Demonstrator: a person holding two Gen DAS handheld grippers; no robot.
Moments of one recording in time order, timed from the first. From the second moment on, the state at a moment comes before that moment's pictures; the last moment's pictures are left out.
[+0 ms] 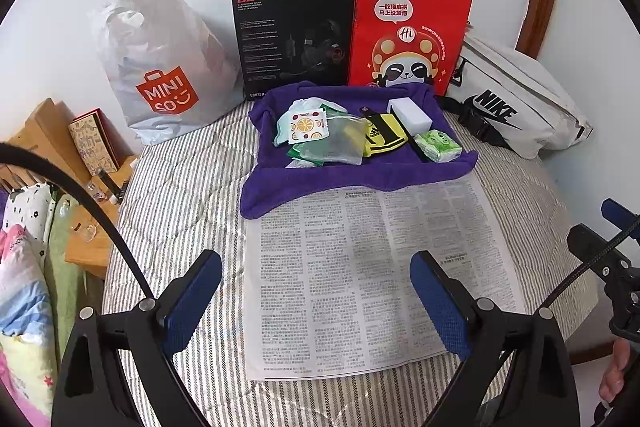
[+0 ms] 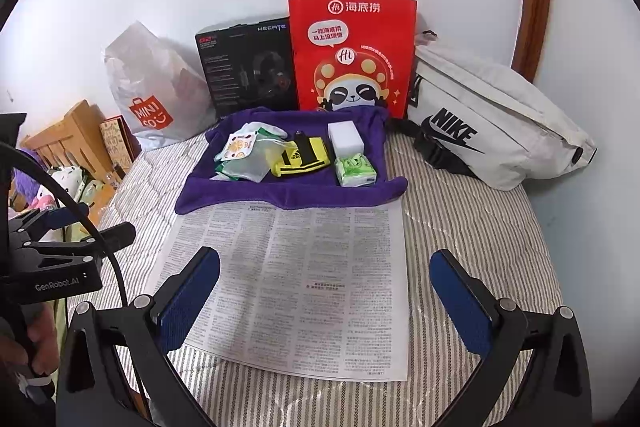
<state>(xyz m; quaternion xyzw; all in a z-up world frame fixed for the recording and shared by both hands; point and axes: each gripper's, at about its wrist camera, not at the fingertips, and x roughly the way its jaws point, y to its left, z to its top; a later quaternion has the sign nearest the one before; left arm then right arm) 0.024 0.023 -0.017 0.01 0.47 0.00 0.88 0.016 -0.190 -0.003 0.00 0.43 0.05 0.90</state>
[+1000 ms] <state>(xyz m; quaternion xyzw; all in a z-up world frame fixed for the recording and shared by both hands) 0.023 0.021 -0.015 0.02 0.48 0.00 0.88 0.013 -0.194 0.003 0.00 0.43 0.04 0.90</state>
